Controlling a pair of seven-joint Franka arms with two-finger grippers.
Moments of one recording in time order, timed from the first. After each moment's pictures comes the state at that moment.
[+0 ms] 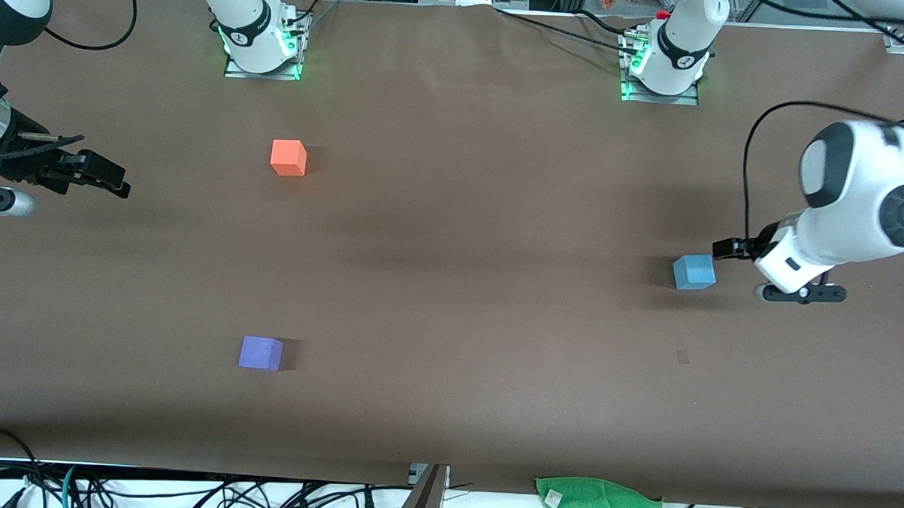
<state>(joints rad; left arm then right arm) 0.05 0.29 -0.03 -1.92 0.04 2.05 -0.05 0.03 0.12 -0.02 -1.55 0.04 1.65 0.04</state>
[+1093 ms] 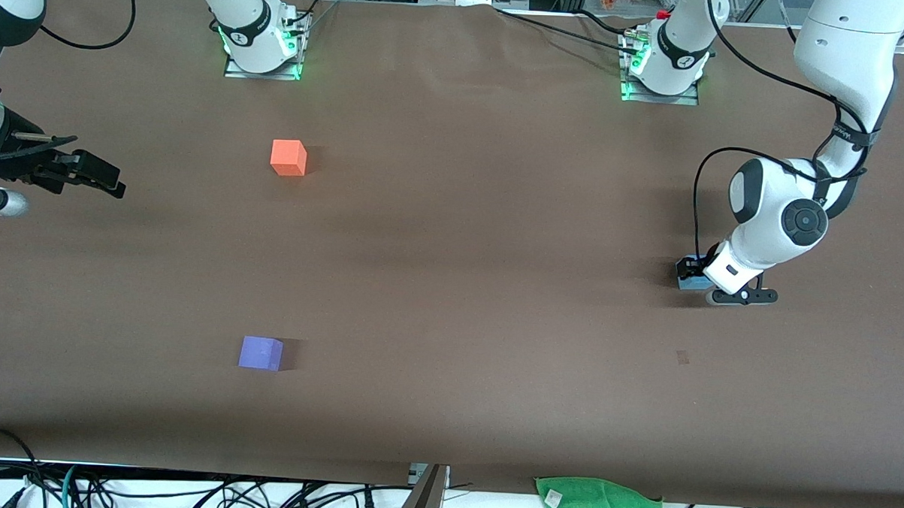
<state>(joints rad) 0.06 0.43 -0.03 -2.15 0.04 2.53 -0.06 0.03 0.12 -0.04 -1.55 0.04 1.64 0.03</state>
